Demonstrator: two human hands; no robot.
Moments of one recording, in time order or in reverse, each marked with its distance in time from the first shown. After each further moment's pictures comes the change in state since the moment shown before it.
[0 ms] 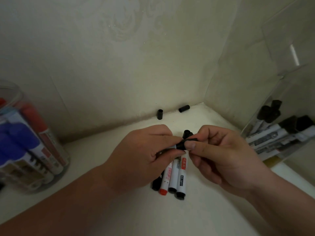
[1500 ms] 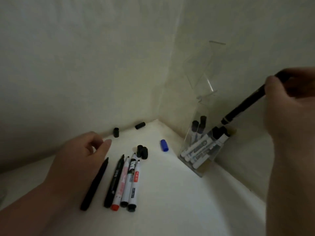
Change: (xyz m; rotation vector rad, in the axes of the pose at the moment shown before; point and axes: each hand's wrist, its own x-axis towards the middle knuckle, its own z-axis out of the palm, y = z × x) left_hand 0.006 -0.007 0.002 -0.016 0.213 -0.690; right_hand -0.047 -0.140 -0.108 -0.828 1.286 -0.822
